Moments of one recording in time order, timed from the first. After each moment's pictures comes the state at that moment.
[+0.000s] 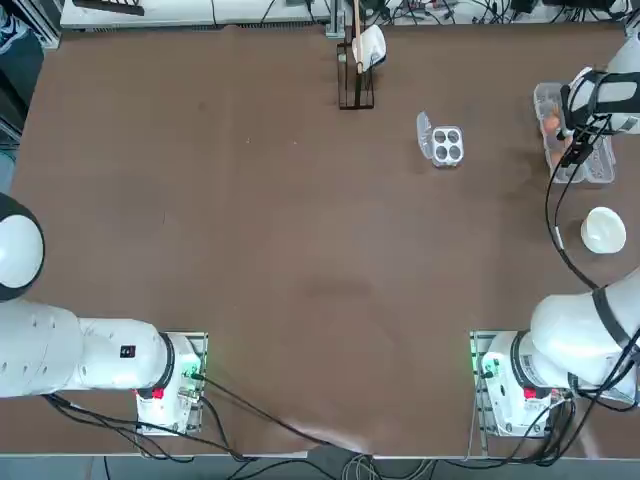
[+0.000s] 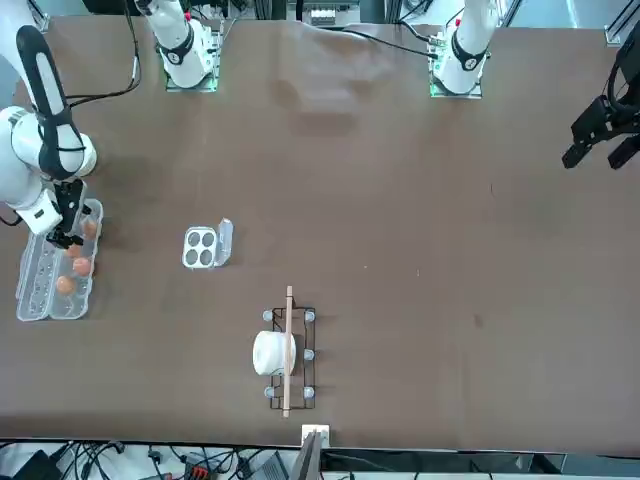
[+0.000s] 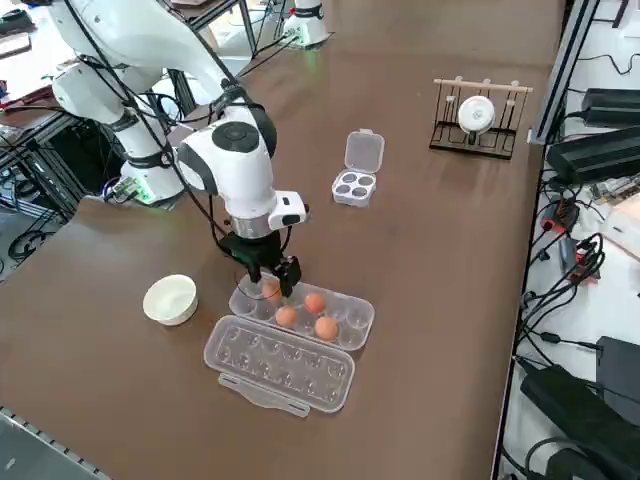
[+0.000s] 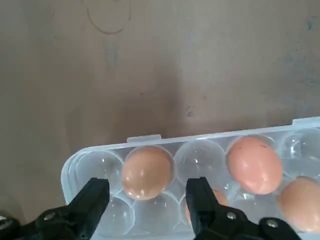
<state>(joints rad) -0.43 0.37 0.00 -2.13 -0.16 2.51 -1.78</state>
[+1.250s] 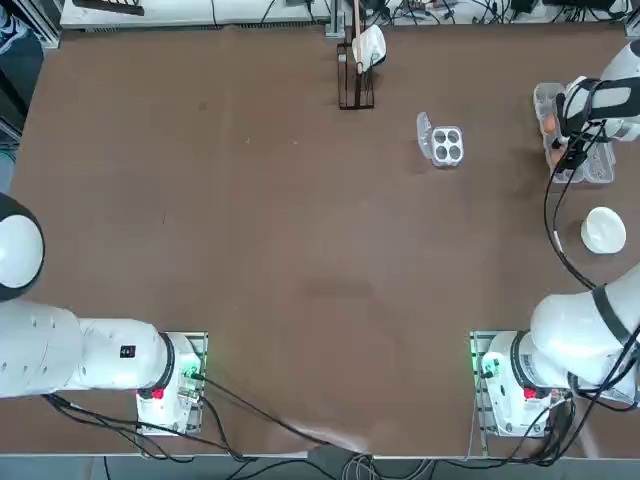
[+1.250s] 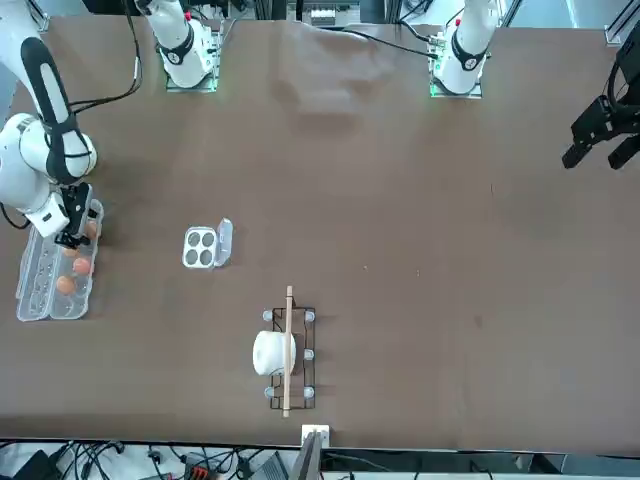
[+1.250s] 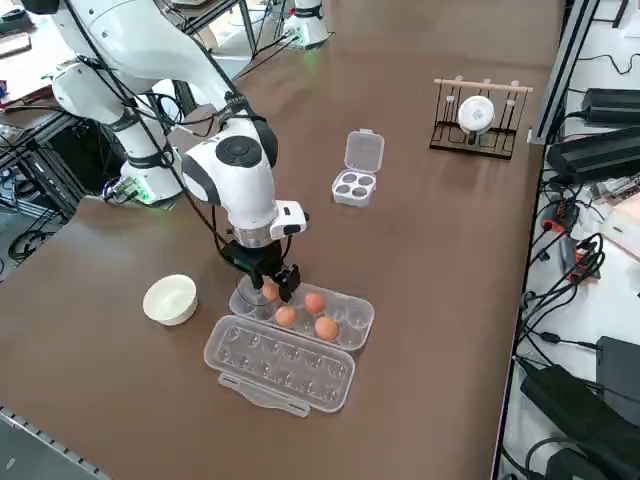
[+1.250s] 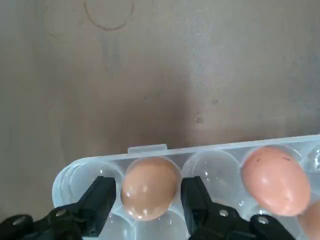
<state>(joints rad) -0.43 0.42 0.00 -2.13 -0.16 2.54 -1.78</state>
